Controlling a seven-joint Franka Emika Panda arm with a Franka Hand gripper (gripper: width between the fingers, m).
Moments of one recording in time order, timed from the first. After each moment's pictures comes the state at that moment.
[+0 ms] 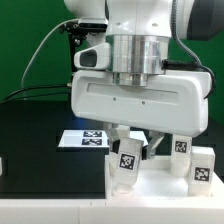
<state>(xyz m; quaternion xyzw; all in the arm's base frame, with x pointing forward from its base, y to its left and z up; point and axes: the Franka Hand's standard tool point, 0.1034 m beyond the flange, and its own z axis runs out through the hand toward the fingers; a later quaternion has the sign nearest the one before) 0.625 0.011 0.080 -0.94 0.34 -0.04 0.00</state>
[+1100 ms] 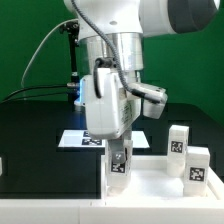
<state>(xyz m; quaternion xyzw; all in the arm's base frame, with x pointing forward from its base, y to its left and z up) 0.633 -0.007 0.079 -0.59 0.80 -0.01 0.10</state>
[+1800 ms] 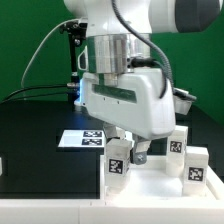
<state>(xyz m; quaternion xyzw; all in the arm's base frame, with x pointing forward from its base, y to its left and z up) 0.628 -0.002 0.081 -0.83 0.55 -0.02 0.05</state>
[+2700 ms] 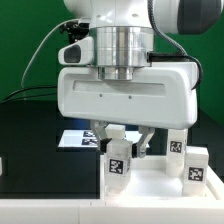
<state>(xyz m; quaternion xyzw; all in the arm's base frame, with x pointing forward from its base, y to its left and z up) 0.640 -0.007 0.088 -0.94 0.34 -0.06 0.02</state>
